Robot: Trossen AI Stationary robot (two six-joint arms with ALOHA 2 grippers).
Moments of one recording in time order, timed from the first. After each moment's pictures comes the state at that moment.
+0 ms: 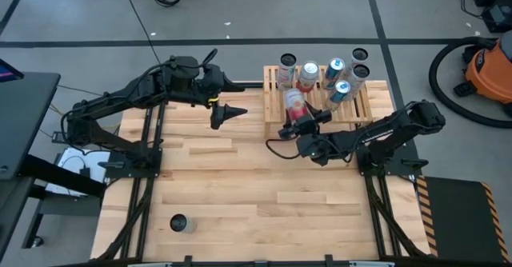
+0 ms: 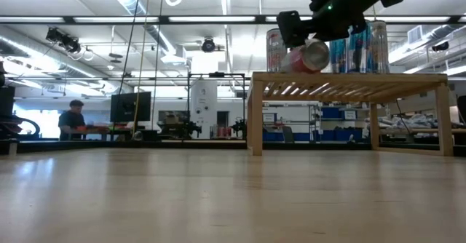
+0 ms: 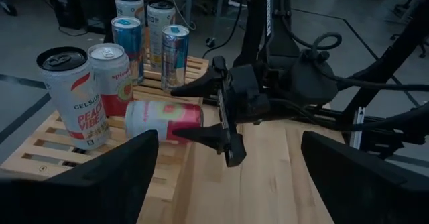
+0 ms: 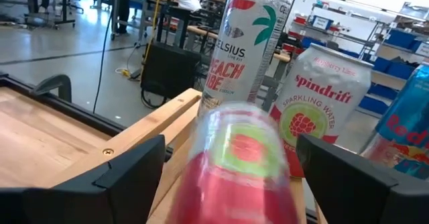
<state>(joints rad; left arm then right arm) 0.24 1.33 1.55 -0.54 0.14 -0.09 0.16 1.44 0.79 0.24 1.42 0.17</state>
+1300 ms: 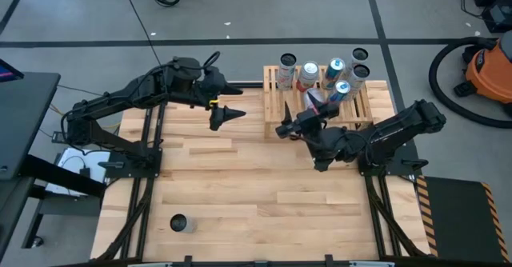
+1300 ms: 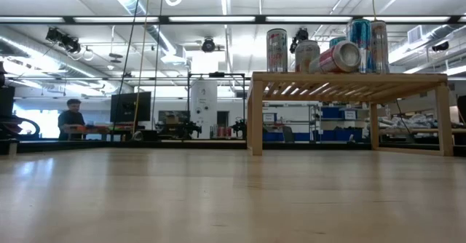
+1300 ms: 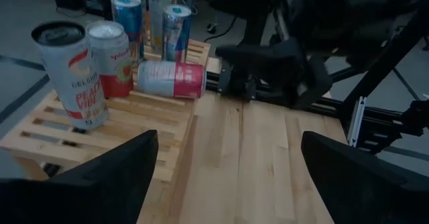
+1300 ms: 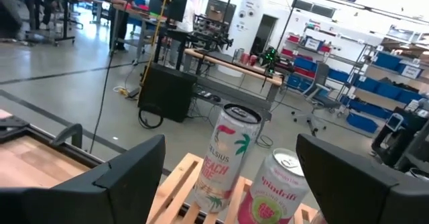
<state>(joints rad) 0.24 1.33 1.55 -0.60 0.14 -0.11 0.31 1.44 1.13 0.49 1.57 -0.42</state>
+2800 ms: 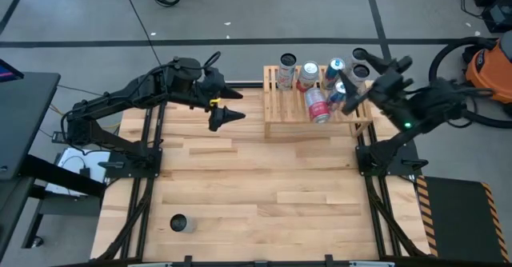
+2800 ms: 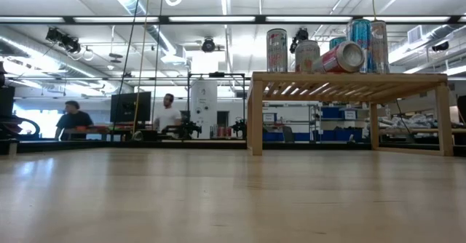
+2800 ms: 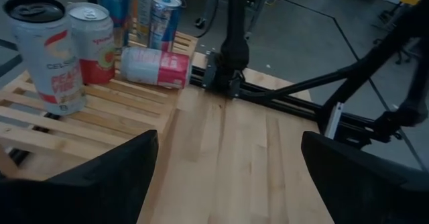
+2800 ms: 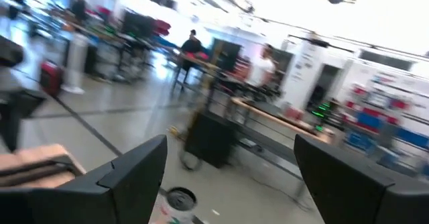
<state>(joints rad) 0.24 1.33 1.55 -0.60 0.20 -0.21 0.49 0.99 1.30 0.36 1.38 -0.95</state>
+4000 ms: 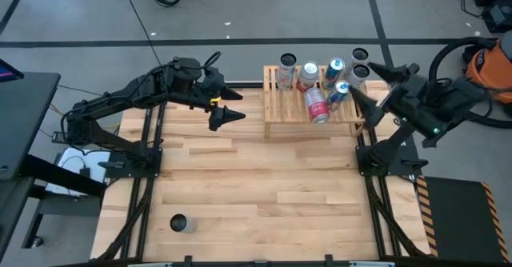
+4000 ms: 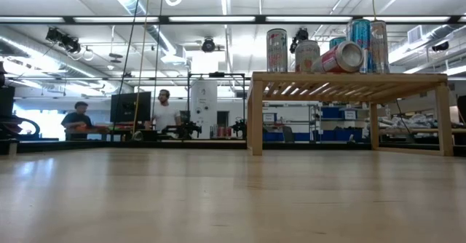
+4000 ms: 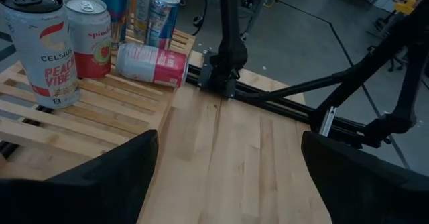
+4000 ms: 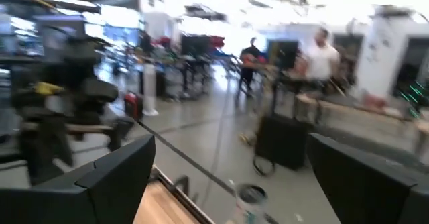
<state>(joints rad) 0.24 1.33 1.55 -0.60 0.21 -0.25 0.76 0.95 1.30 0.36 1.42 -0.79</state>
